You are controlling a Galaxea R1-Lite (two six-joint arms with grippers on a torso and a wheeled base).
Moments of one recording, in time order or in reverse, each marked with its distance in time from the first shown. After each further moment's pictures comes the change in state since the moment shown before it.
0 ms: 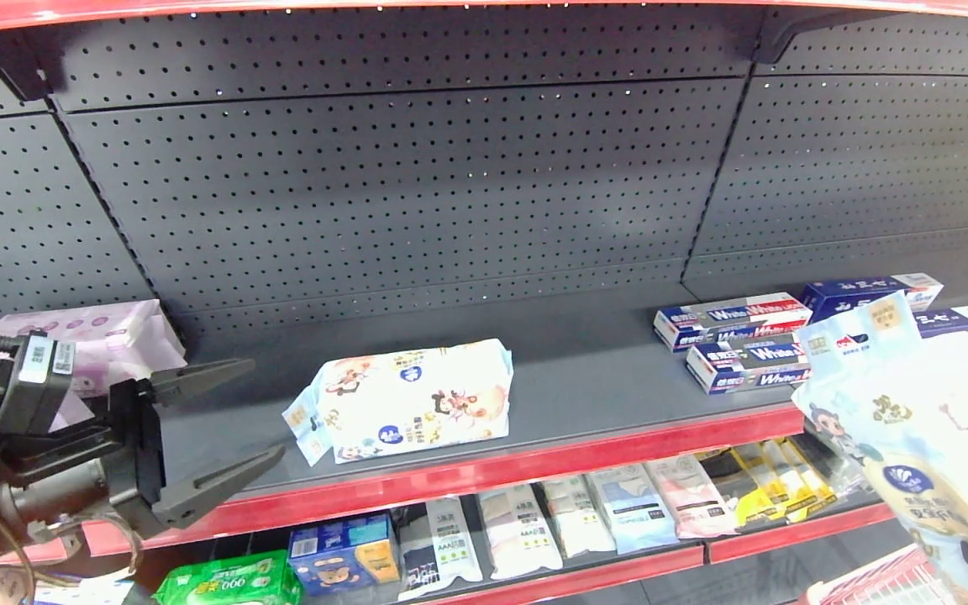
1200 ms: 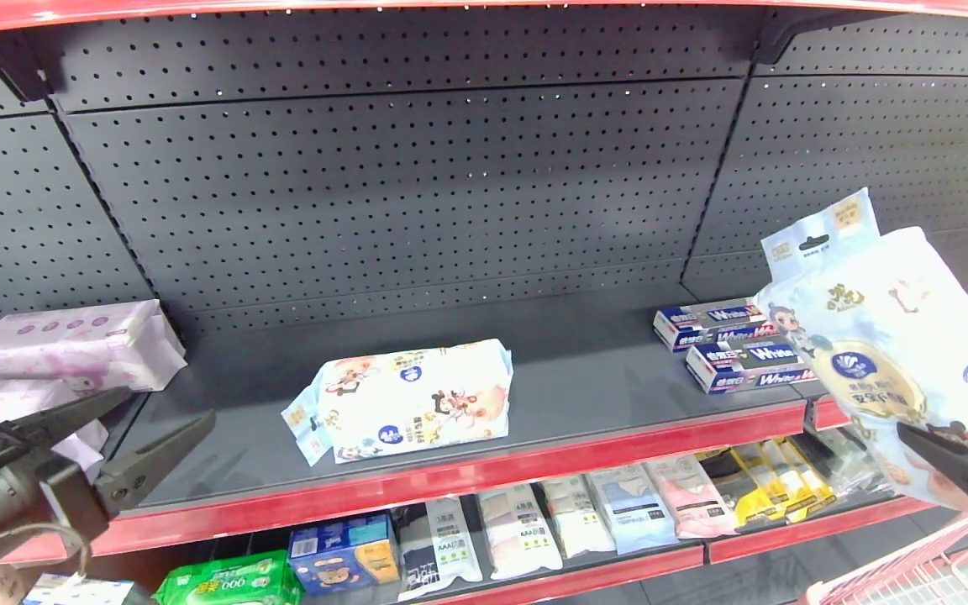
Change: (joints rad) left arm -0.090 -0.555 -0.141 0.909 0.667 -0.121; right arm 0.052 0.304 -0.077 -0.341 0.022 0.047
